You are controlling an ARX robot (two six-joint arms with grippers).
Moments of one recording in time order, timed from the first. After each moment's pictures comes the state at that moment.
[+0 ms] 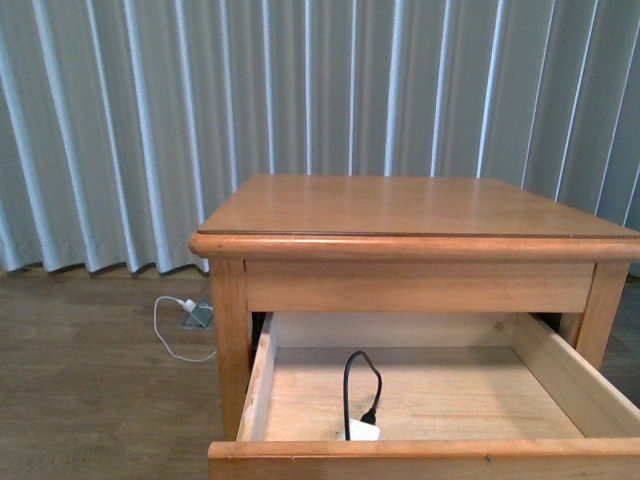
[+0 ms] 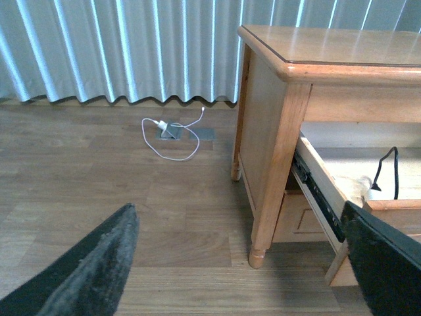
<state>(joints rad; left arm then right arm) 0.00 0.00 0.02 0.00 0.00 0.00 0.14 0.71 0.26 -0.17 -0.18 -0.04</state>
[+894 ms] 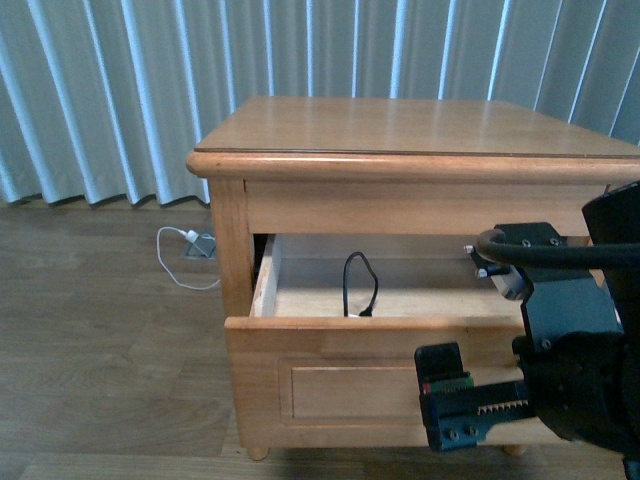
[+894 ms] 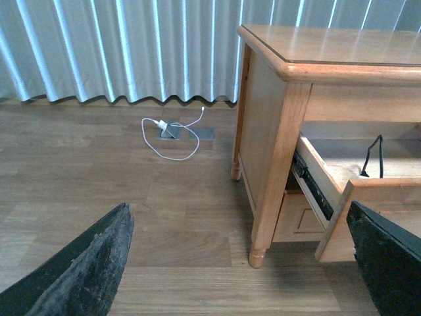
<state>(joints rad) 0.00 0.00 0.02 0.00 0.00 0.00 0.37 1.74 0.70 0.38 0.08 0.10</state>
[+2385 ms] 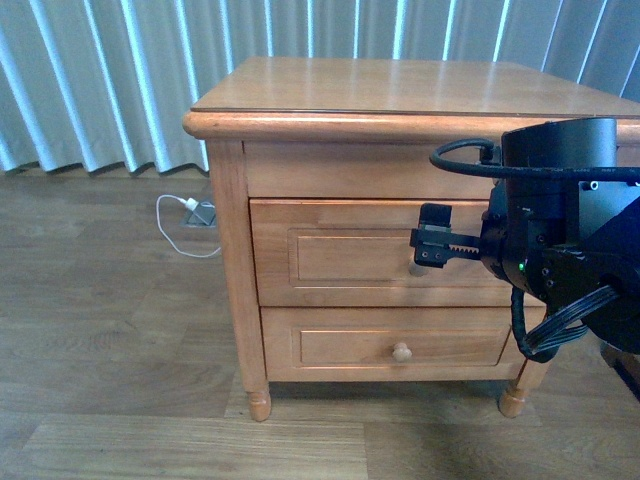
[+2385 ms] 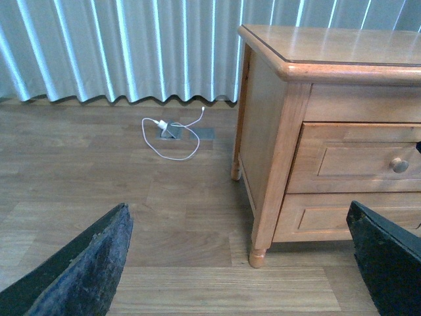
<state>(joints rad) 0.00 0.00 0.02 0.00 0.00 0.00 0.28 2.19 1.12 0.66 0.34 0.23</state>
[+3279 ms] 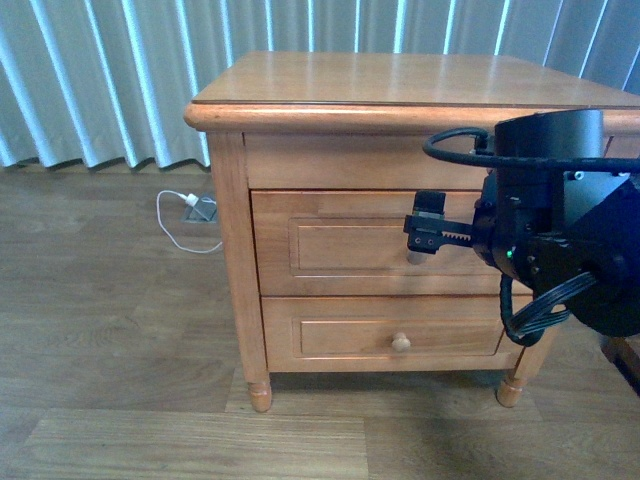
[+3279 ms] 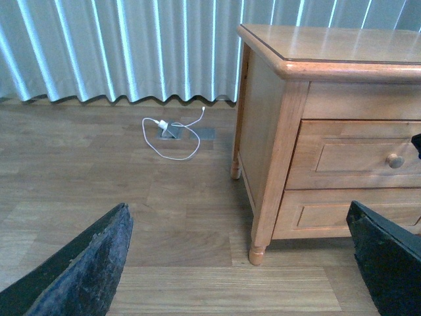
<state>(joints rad) 0.00 0.00 0.02 0.00 0.00 0.00 0.28 2.18 1.14 0.66 0.31 0.23</state>
